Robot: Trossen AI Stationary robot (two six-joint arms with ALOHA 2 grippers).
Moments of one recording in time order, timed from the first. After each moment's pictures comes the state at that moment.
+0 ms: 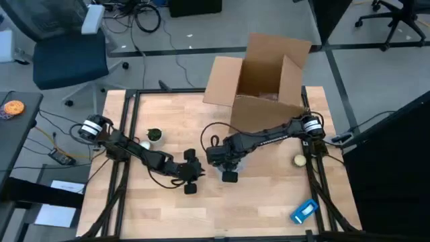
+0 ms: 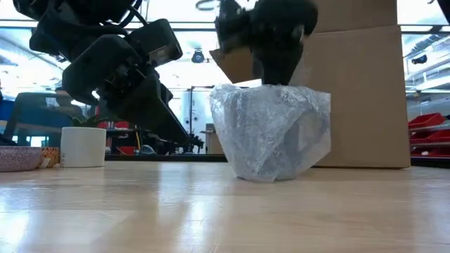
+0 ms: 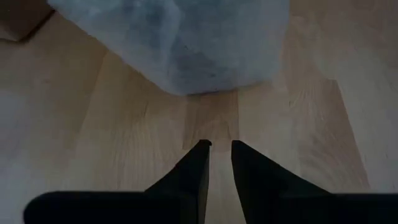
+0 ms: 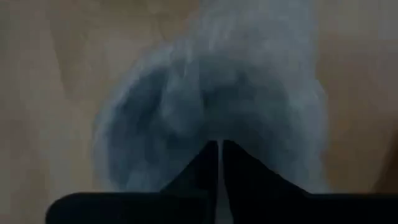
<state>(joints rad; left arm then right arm) -0.37 1.63 0.72 0.18 -0.33 -0.27 0.18 2.02 1.76 -1.14 0.07 0.26</state>
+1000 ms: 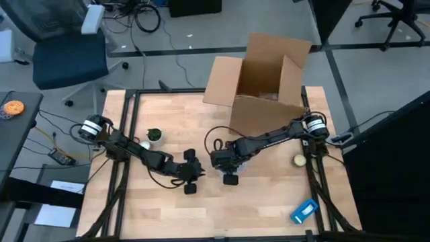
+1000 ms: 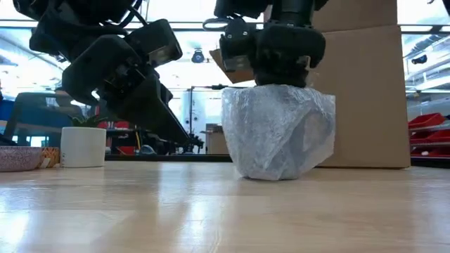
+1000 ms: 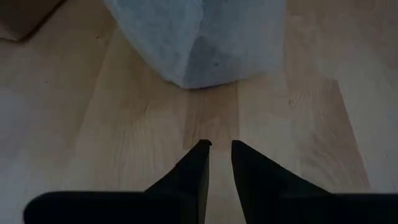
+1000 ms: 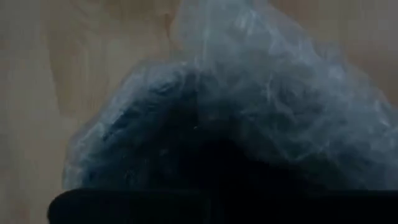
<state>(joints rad) -0.37 1.63 0.72 0.18 -0.33 -0.27 0.19 2.00 1.52 -0.87 0.02 0.27</state>
